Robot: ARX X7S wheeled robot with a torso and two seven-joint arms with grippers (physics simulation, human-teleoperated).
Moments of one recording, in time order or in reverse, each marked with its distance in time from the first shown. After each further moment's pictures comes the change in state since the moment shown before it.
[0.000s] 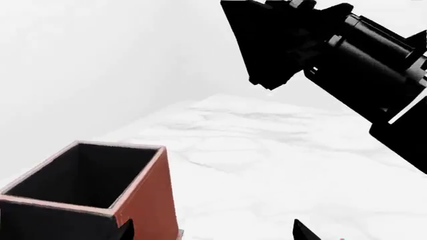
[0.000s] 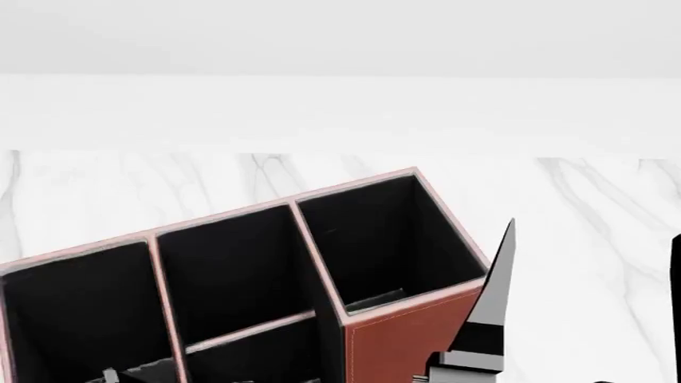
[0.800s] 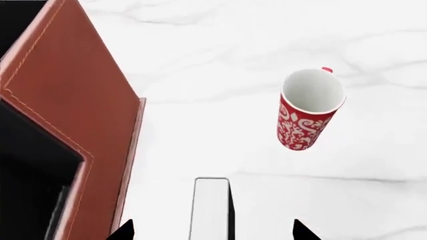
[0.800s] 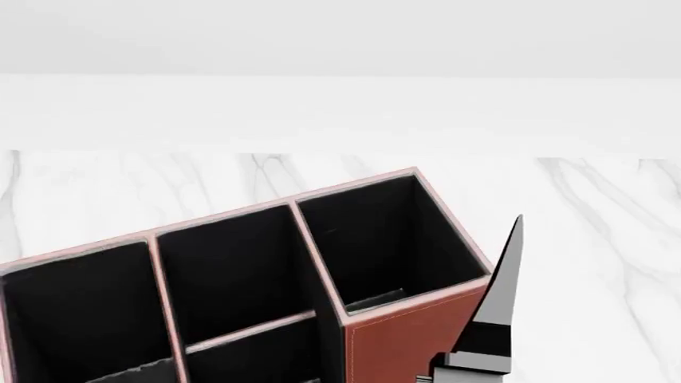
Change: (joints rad) left arm -0.298 0.130 0.271 -0.144 -0.188 -0.534 -0.102; right arm 0.010 0.107 -0.040 -0.009 0.071 -0.044 0.122
